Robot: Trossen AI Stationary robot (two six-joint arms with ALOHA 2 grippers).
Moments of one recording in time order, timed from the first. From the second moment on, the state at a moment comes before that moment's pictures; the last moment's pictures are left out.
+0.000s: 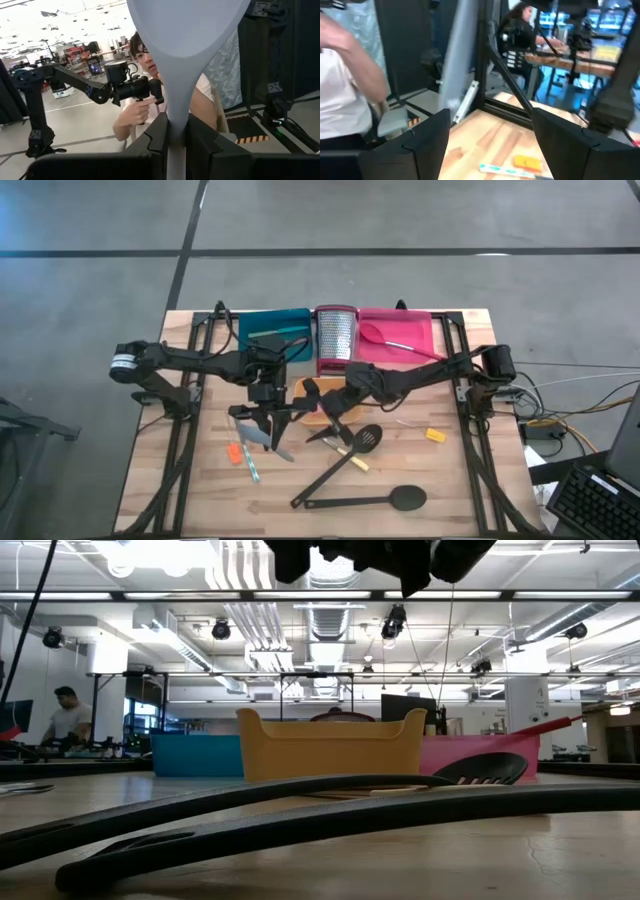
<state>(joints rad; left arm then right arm) 0.02 1.49 1.19 0.41 1.57 0.20 0.05 1.82 1.15 0.64 -0.59 -0.04</state>
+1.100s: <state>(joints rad) 0.00 1.48 1.21 0.42 1.57 -0.05 0.05 2.03 1.31 0.77 -0.80 0.10</state>
